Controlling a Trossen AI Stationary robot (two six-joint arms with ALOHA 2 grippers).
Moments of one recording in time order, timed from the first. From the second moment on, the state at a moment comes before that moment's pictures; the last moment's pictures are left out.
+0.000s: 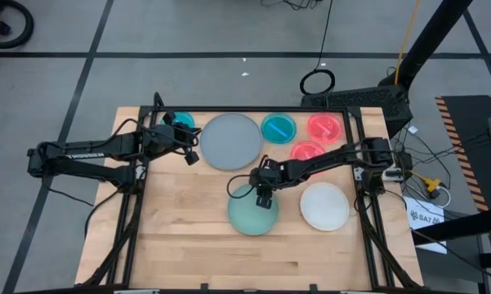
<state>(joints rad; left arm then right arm) 0.17 0.92 0.76 -0.32 -0.48 0.14 0.04 1.88 1.11 -0.36 0.12 0.24</state>
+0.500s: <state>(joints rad) 0.17 0.92 0.76 -0.32 -0.48 0.11 0.04 1.90 1.11 -0.26 0.07 0.23</state>
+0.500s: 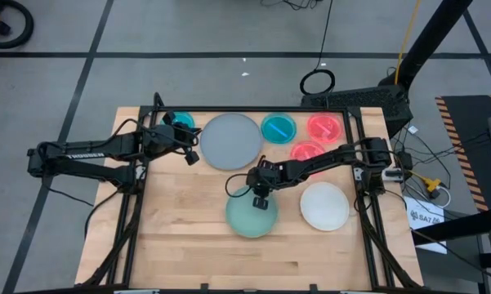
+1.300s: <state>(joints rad) 0.17 0.92 0.76 -0.37 -0.48 0.05 -0.24 1.69 1.12 -0.21 -0.17 0.11</state>
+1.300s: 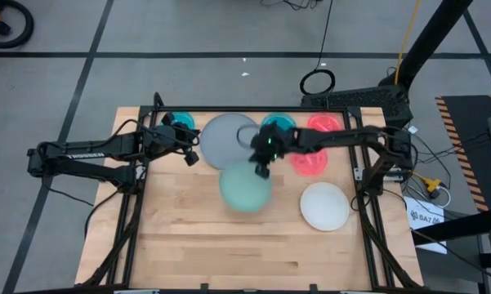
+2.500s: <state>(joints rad) 0.25 0.92 0.76 -0.34 -0.51 0.13 -0.56 2.24 1.81 -0.44 -0.22 -0.17</state>
